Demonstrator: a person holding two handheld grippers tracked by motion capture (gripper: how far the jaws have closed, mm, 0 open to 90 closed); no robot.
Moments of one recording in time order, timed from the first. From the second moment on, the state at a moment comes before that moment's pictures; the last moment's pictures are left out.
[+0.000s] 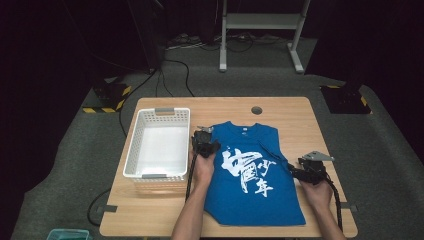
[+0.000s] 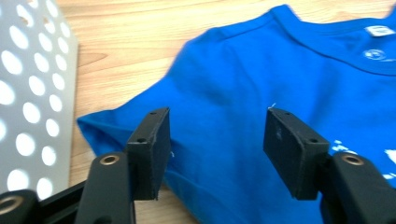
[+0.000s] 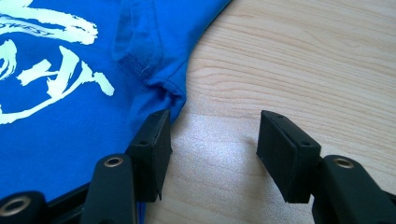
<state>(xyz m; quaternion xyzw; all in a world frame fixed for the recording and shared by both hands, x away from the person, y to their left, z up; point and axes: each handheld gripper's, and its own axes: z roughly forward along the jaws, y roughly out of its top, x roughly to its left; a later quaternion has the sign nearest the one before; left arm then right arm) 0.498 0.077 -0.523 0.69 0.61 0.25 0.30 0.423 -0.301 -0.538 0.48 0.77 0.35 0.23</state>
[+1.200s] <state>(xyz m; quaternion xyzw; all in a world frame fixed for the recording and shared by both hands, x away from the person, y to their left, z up) 0.499 0.083 -0.528 0.69 0.60 0.25 0.32 0.422 -0.299 -0.538 0.48 0.77 0.35 0.23</state>
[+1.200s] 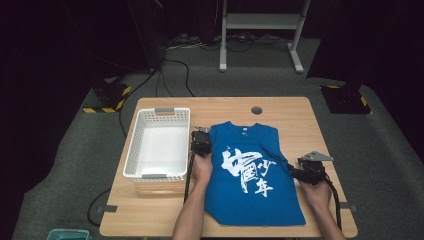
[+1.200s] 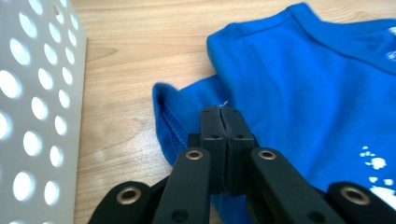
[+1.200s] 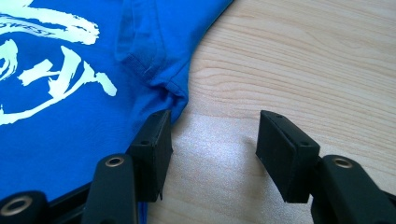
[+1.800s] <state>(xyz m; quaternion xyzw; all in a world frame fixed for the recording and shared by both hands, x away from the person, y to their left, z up) 0.489 0.076 -0.511 0.69 0.57 0.25 0.37 0.422 -0.299 -0.538 0.47 0.77 0.35 0.23</state>
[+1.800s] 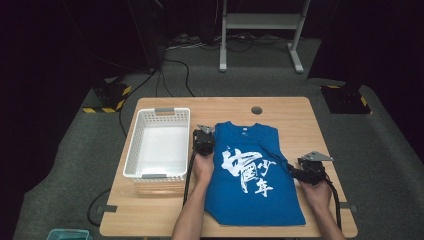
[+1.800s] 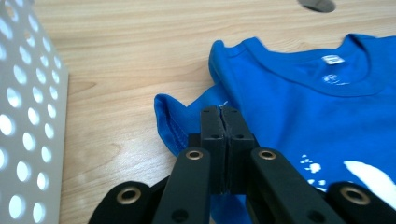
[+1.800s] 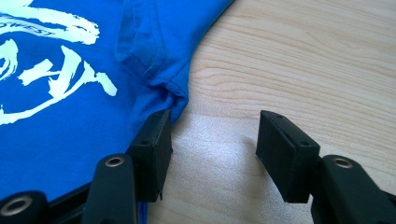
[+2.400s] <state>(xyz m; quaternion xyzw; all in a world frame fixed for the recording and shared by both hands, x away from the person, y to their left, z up) 0.482 0.058 -0.512 0.74 0.50 0.23 0.38 0.422 -0.299 -0.538 0.48 0.77 0.35 0.23</state>
